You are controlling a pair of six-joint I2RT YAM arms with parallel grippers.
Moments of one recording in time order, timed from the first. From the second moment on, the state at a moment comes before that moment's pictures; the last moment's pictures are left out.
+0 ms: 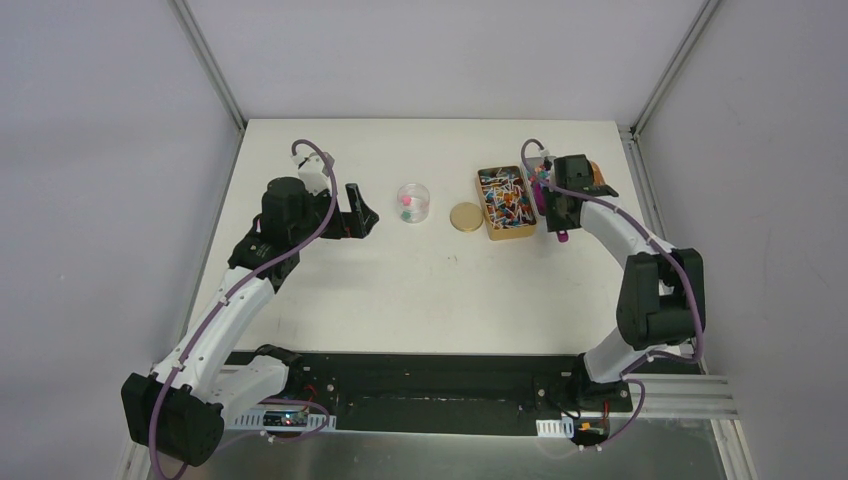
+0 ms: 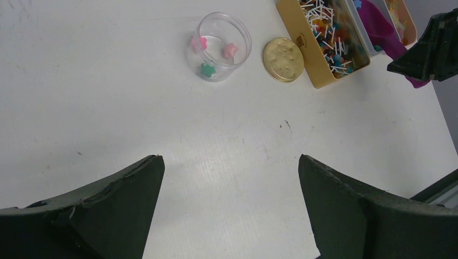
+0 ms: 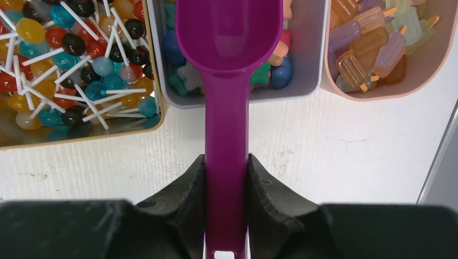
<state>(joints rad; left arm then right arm) -0.31 0.98 0.86 -0.33 0.21 -0.37 0.16 1.62 1.14 -0.54 0.17 -0.05</state>
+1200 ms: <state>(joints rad) -0.31 0.93 0.86 -0.33 0.15 -0.37 0.19 1.31 1.05 -0.49 0.14 -0.15</state>
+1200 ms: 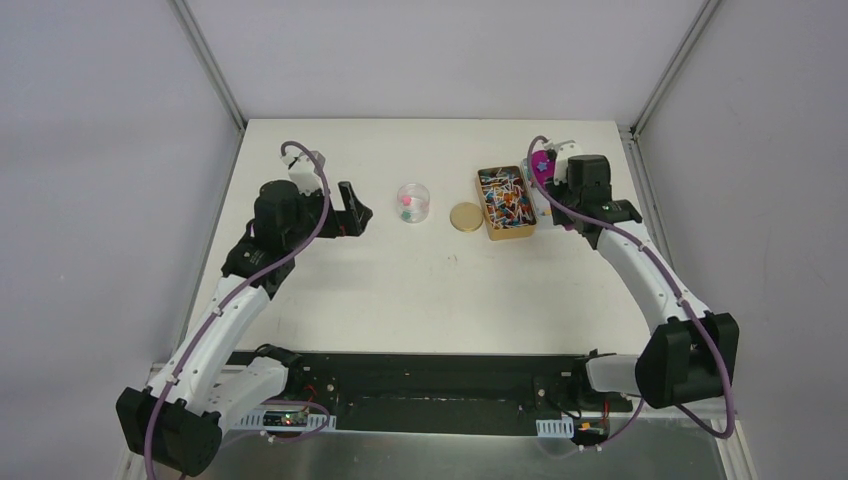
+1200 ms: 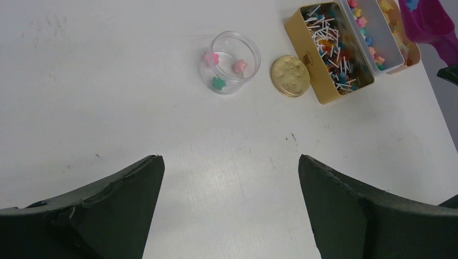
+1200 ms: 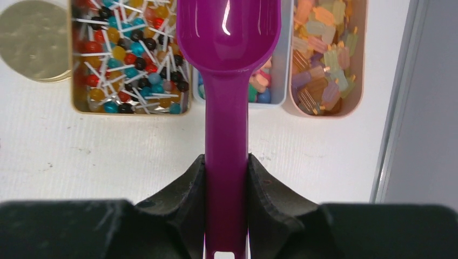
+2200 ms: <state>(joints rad) -0.31 0.78 0.87 -0.45 -0.30 -0.37 0.79 1.64 1.51 -0.75 0.51 -0.45</state>
